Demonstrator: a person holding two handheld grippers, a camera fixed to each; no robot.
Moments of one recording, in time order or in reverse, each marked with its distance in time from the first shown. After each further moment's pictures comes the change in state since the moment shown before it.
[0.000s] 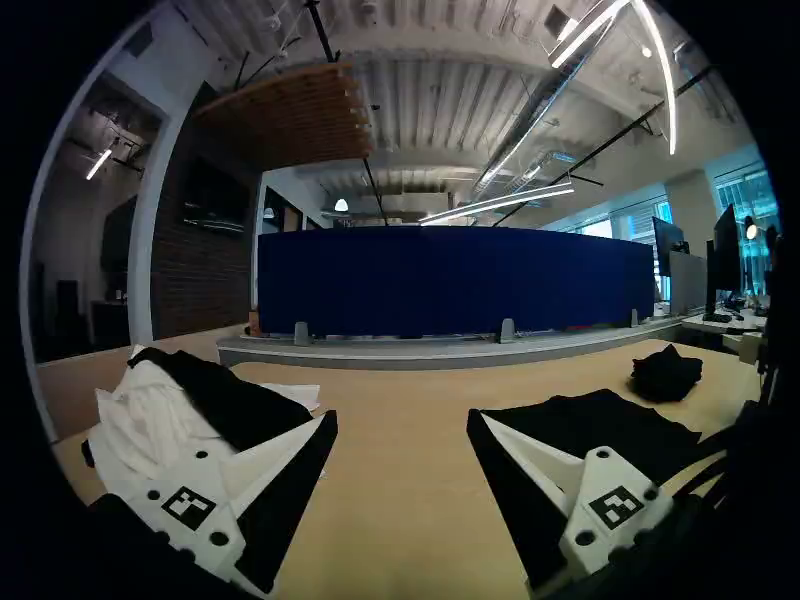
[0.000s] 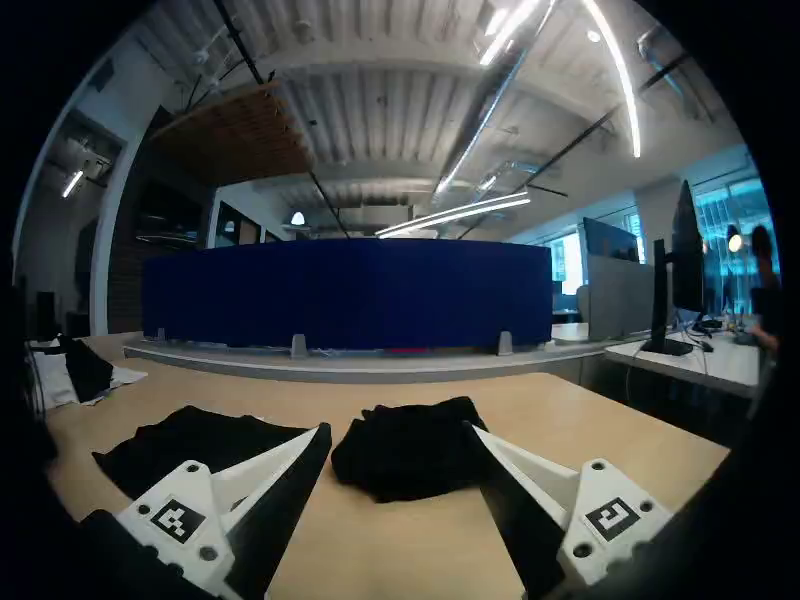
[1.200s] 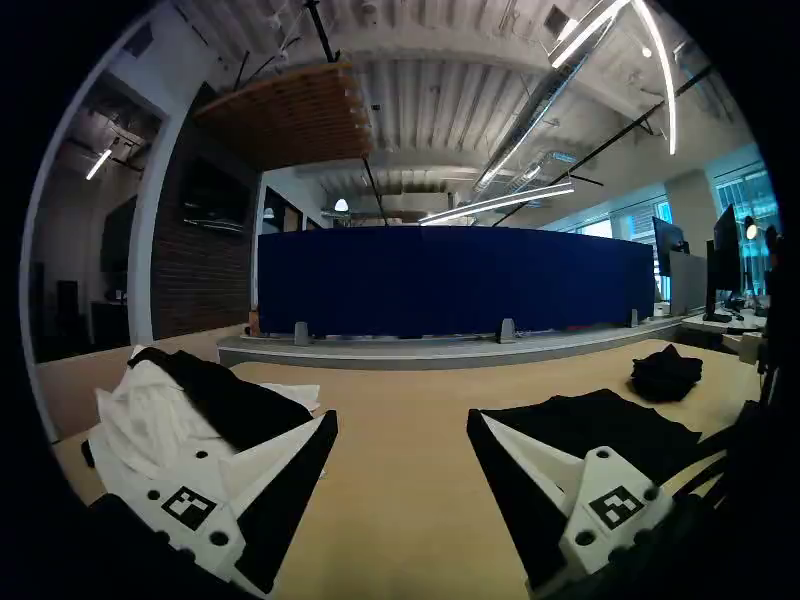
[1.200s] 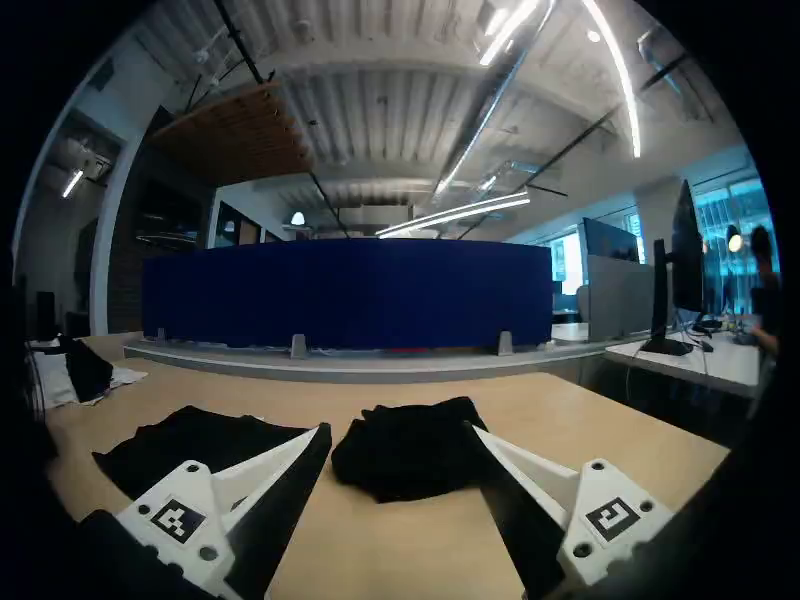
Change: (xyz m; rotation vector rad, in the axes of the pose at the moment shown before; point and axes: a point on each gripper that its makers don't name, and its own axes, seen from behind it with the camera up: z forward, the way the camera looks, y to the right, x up) left arm 0.001 0.001 -0.002 0.000 0.000 0.000; right arm 0.000 0.000 0.001 0.000 0.000 0.000
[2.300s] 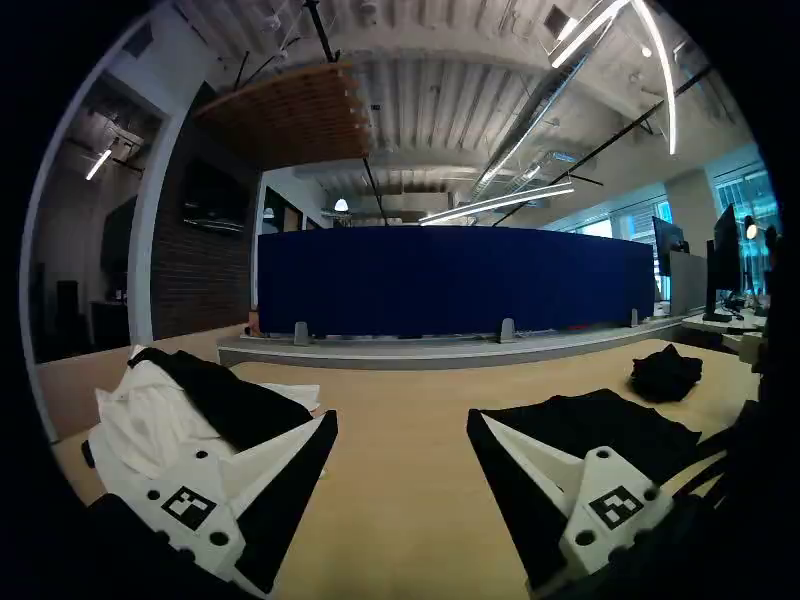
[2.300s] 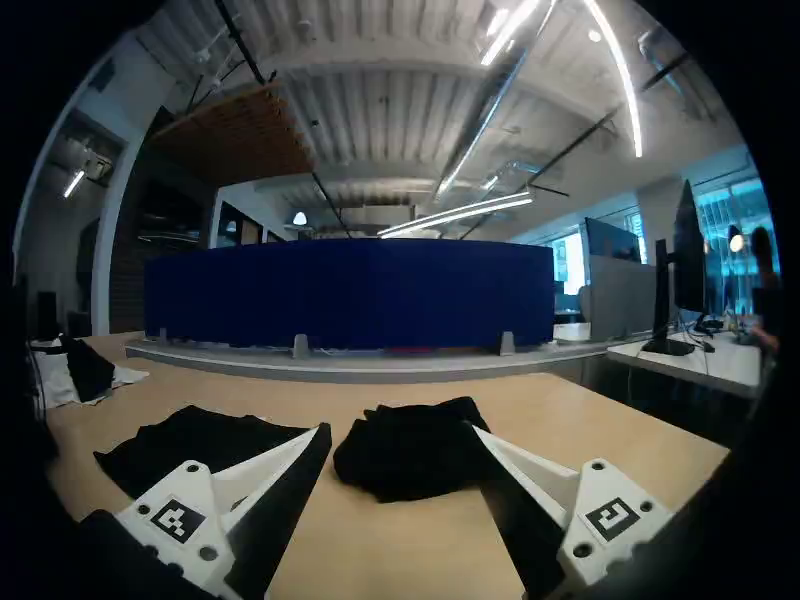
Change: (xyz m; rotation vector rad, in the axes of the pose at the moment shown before) left arm 0.001 0.000 -0.001 0.000 0.000 0.000; right arm 0.000 -0.001 -0.001 0.009 0.000 0.000
